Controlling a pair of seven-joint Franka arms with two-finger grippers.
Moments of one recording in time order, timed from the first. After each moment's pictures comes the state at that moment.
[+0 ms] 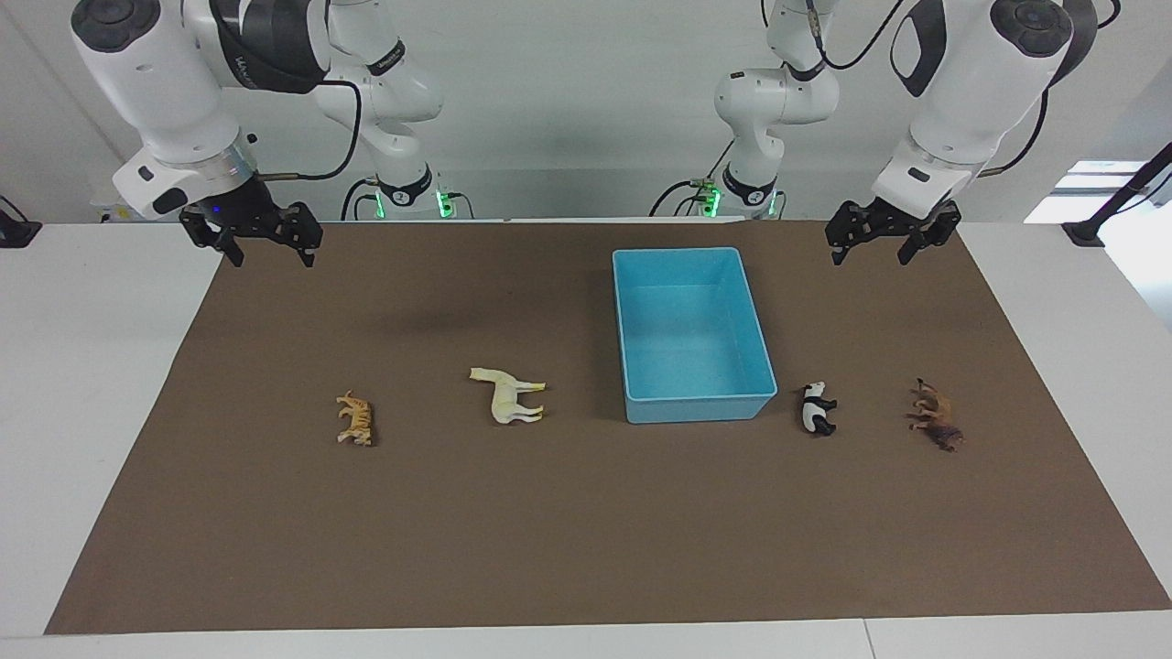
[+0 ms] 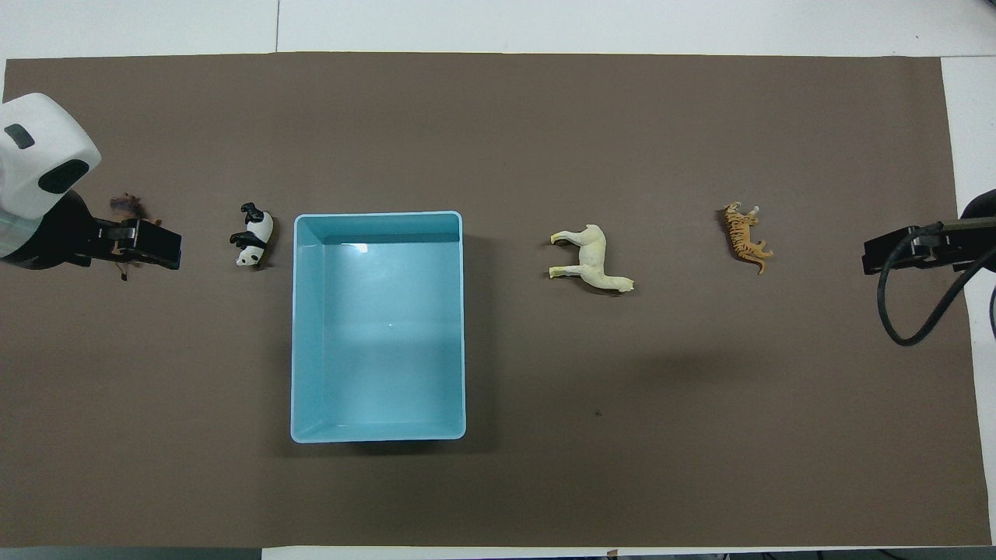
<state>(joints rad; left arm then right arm) -0.07 -0.02 -0.07 -1.65 0.02 1.58 -0.03 -0.02 -0.05 -0.01 -1.73 -0.05 1.61 -0.03</state>
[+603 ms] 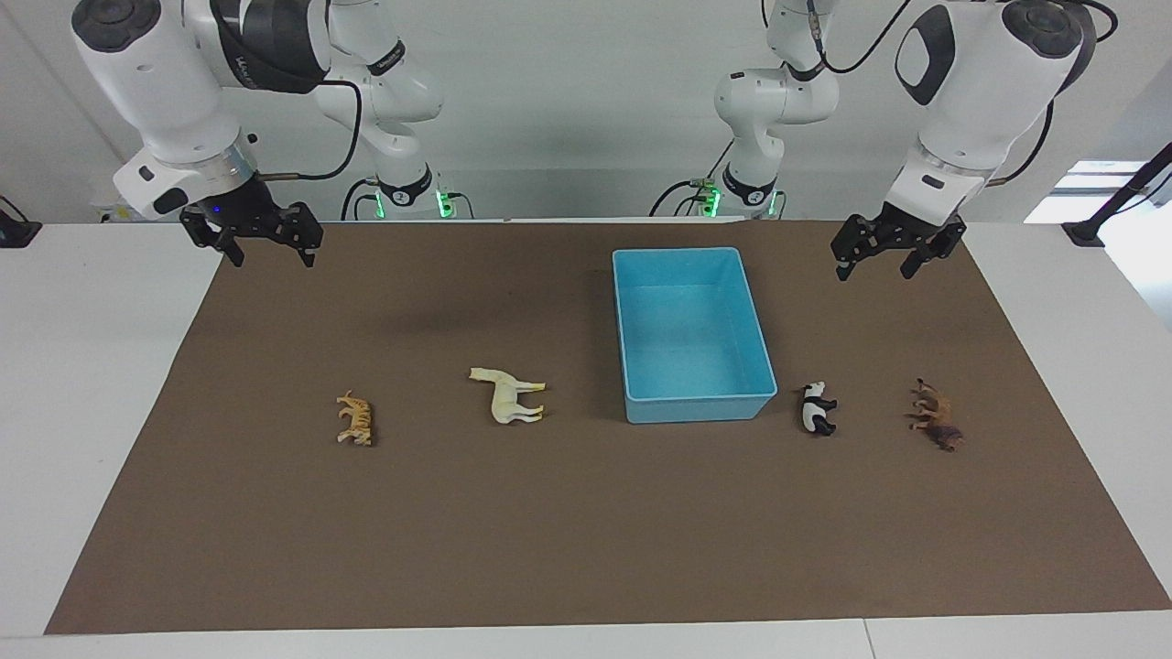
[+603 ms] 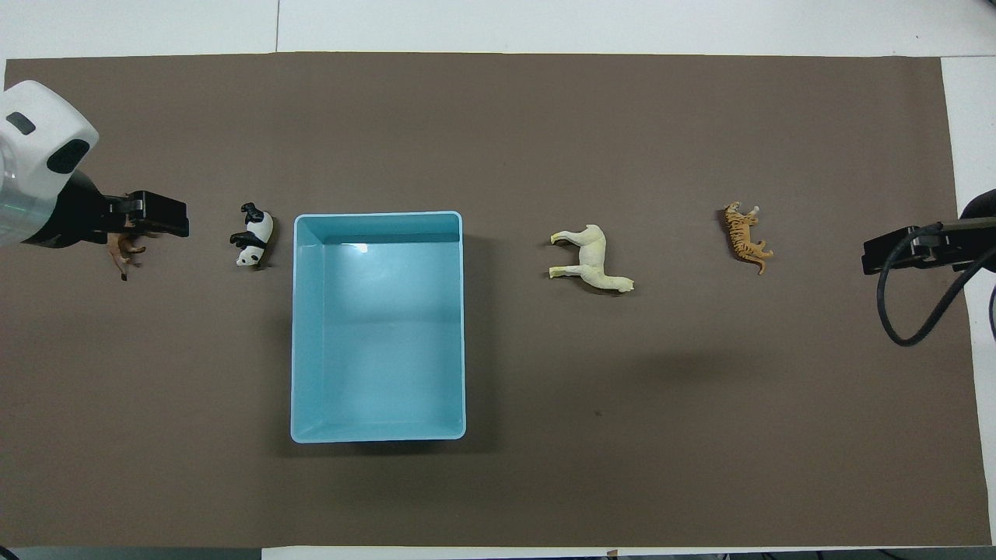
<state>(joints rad) -0.04 0.01 -0.05 -1.76 -0.01 1.83 -0.12 -0.02 -0.05 -0.01 -1.73 -0.05 1.61 -0.03</state>
